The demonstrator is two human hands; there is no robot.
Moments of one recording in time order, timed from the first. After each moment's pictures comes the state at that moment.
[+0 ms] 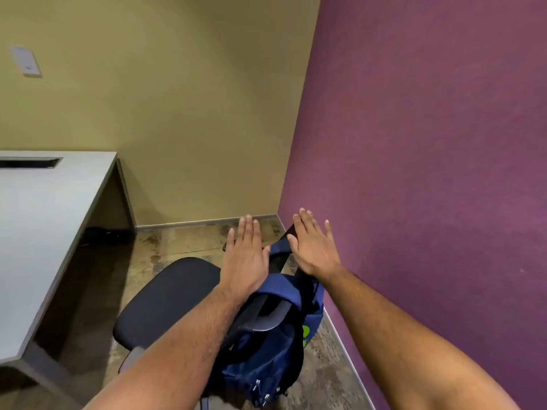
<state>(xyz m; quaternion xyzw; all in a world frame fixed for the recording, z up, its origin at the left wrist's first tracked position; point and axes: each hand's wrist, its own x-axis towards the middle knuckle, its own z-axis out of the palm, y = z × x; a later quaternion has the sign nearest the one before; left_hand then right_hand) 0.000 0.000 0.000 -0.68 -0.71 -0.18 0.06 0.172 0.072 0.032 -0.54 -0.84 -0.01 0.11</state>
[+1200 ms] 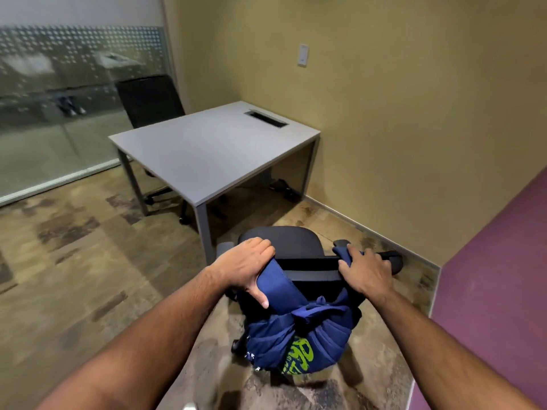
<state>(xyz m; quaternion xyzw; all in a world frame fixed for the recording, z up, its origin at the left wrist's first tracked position) 0.077 -0.117 -0.023 -0.60 -0.80 -0.02 0.06 0.218 0.173 -0.035 -0.30 -0.95 0.04 -0.05</state>
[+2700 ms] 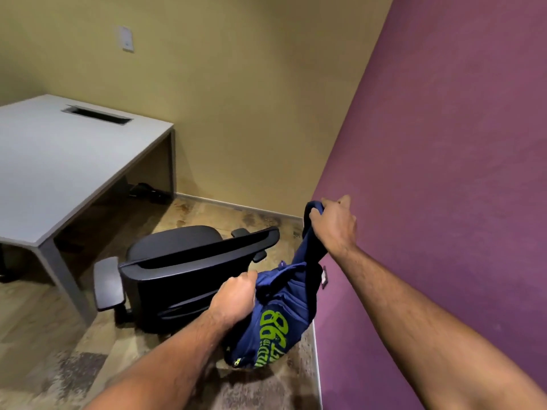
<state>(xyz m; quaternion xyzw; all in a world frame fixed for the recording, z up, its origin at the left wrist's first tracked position) 0.201 -0.045 -0.066 -0.58 -0.80 -0.16 -0.08 0.331 0.116 0.101 -0.55 -0.80 0.05 0.24</state>
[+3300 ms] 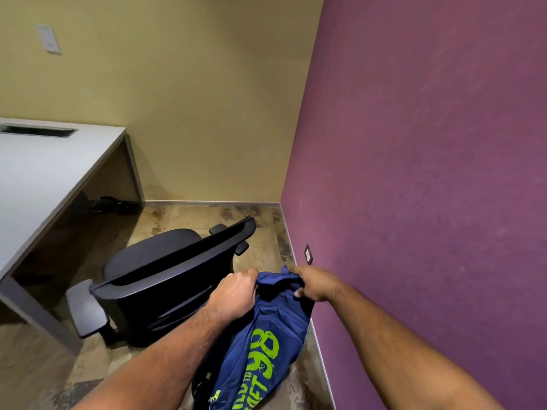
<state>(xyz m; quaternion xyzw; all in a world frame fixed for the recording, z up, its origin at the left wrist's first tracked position) 0.220 -0.035 -0.060 -0.68 -0.71 -0.13 -0.09 0.421 0.091 -0.033 -0.46 -0.85 0.22 -0.13</state>
